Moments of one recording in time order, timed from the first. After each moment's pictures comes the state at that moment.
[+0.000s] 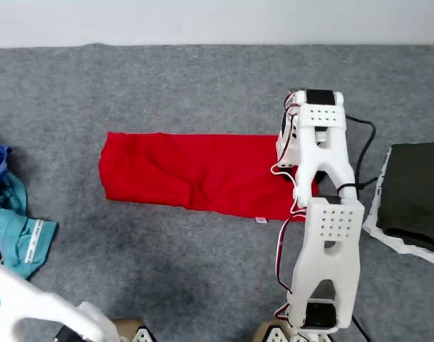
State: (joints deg) left arm -62.3 -34.8 22.7 99.0 -25.7; right arm -1.1 49.7 -43.1 98.9 1.1
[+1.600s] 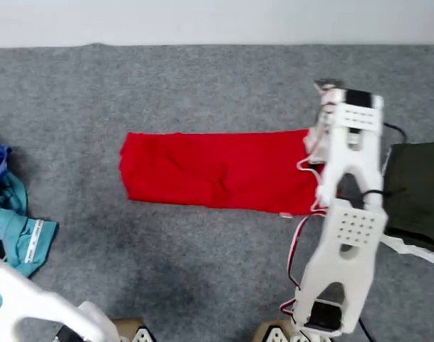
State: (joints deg) left arm -59.4 -35.1 22.9 99.0 -25.8; right arm 10.7 46.8 -43.1 94.2 18.6
